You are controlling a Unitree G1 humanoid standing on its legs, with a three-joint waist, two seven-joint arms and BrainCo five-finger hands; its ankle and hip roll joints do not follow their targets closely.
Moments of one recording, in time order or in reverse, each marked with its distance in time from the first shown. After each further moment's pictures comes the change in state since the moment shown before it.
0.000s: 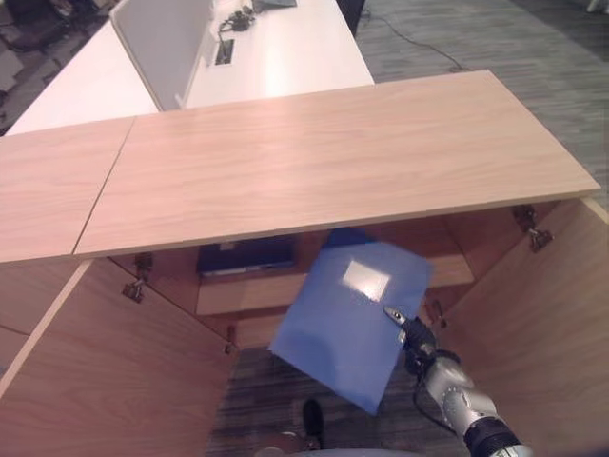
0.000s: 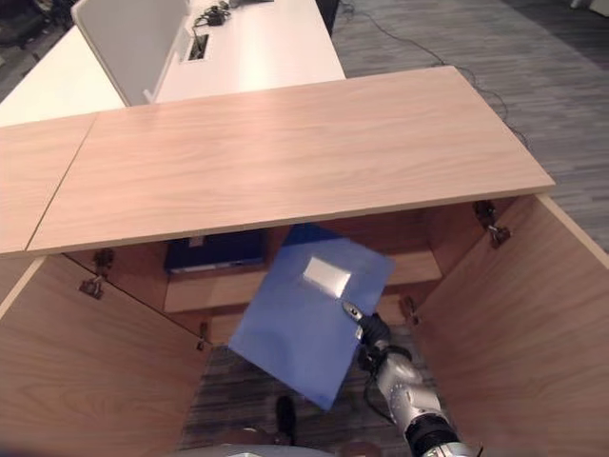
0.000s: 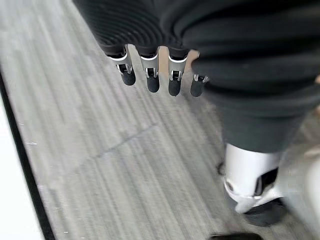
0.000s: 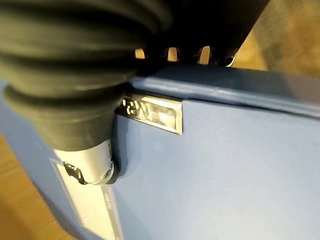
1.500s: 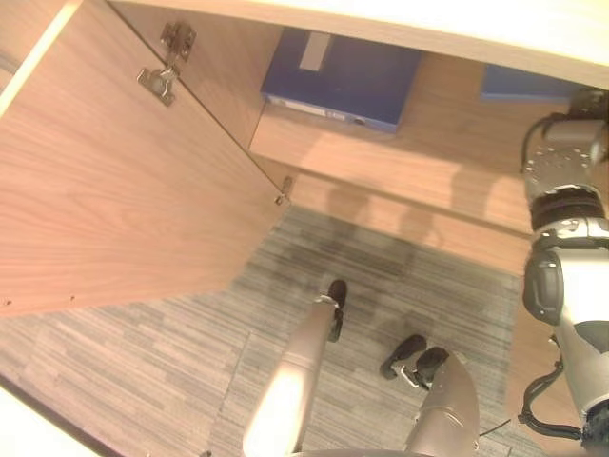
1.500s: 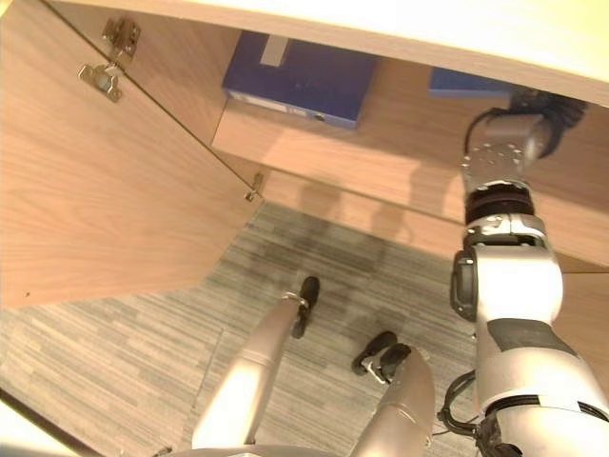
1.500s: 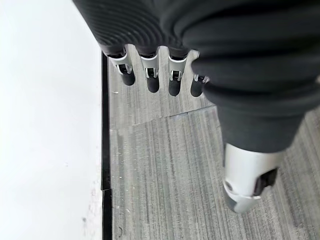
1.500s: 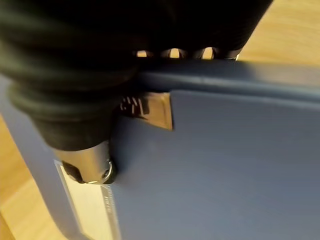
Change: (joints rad) left arm 0.023 0.118 -0.244 -0.203 -0.164 -0.075 0.202; right arm -1.176 -0.266 -0.278 0.689 0.608 -0.425 -0.503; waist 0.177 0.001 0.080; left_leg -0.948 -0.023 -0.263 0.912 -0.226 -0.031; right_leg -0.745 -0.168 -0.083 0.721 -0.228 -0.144
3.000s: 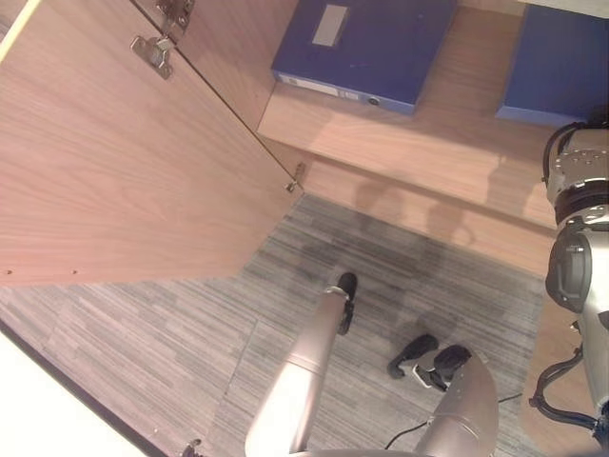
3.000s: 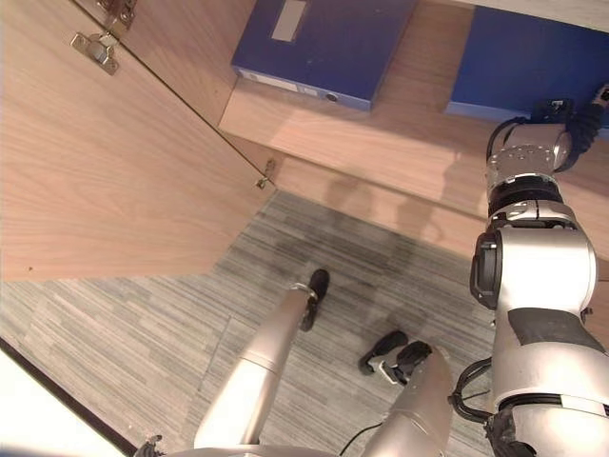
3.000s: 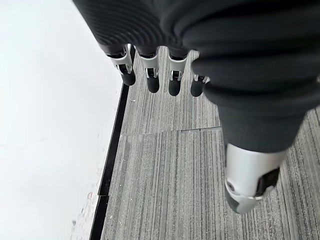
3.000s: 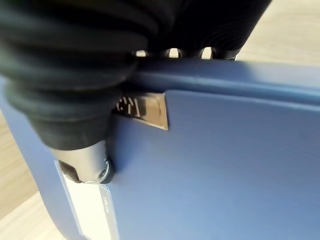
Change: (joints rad) left arm -0.070 0.021 0.019 0.036 -0.100 -0.002 0.029; right arm -0.078 -0.122 0.038 0.236 0.114 0.062 -0.013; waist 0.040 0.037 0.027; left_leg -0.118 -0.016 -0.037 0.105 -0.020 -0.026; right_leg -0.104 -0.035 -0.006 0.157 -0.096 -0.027
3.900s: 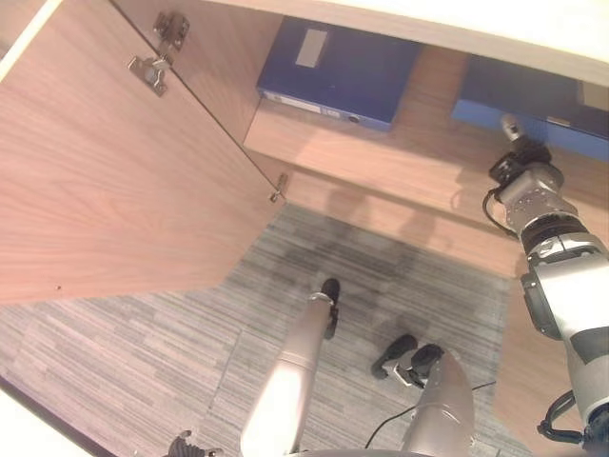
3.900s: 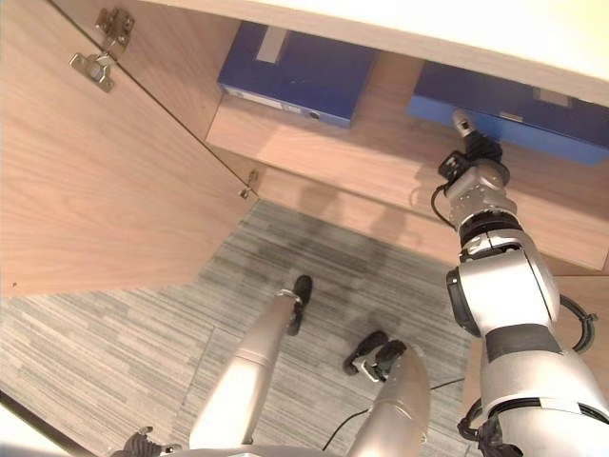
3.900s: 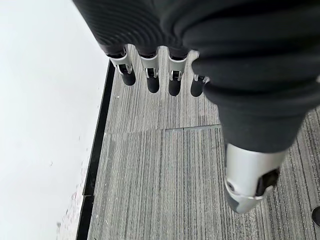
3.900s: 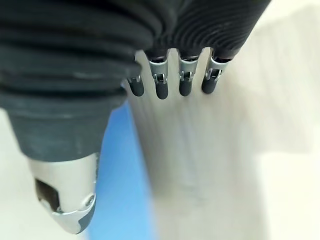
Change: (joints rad) left arm -0.051 0.061 0.073 0.032 0.016 -0.002 -0.113; right arm 0.143 0.049 0.429 0.005 -0.600 0.426 0.321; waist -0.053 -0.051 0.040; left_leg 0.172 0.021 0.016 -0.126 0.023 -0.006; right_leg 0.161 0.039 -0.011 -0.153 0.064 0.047
